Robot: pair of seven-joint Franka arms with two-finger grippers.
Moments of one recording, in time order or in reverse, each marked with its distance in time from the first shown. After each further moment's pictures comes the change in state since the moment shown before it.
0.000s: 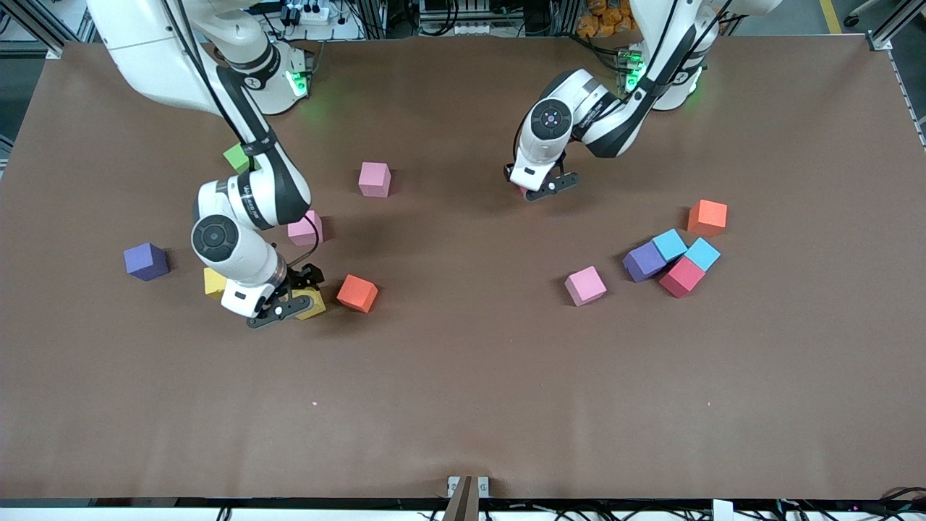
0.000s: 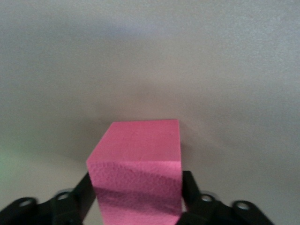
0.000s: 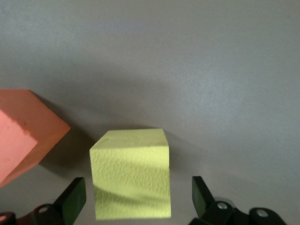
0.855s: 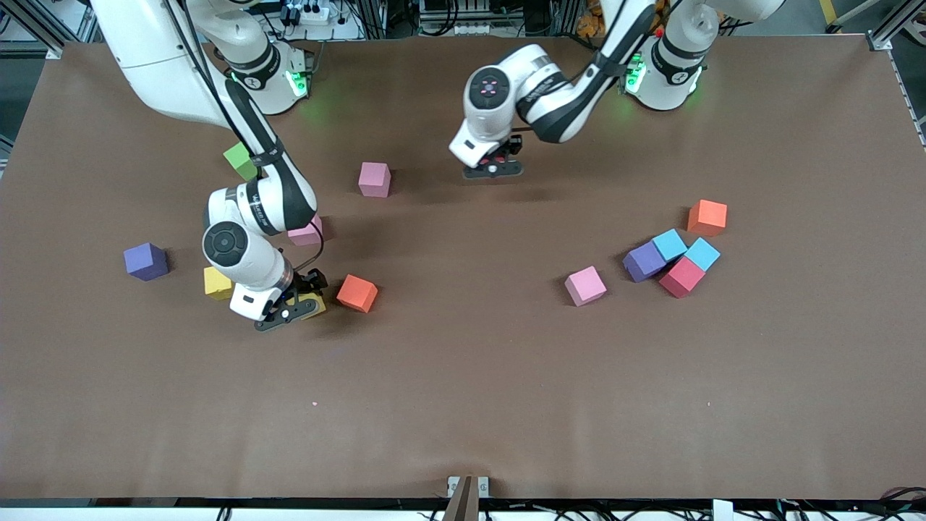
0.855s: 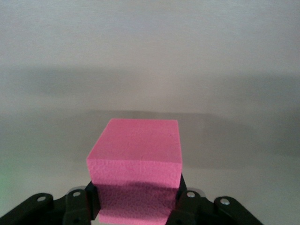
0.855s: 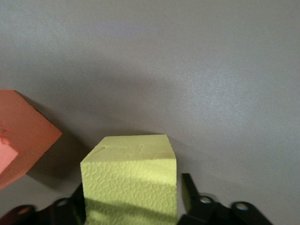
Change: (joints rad) left arm -0.285 0.071 0.109 0.331 0.001 -0.236 0.137; right arm 0.001 0.038 0.002 0.002 0.002 0.034 0.000
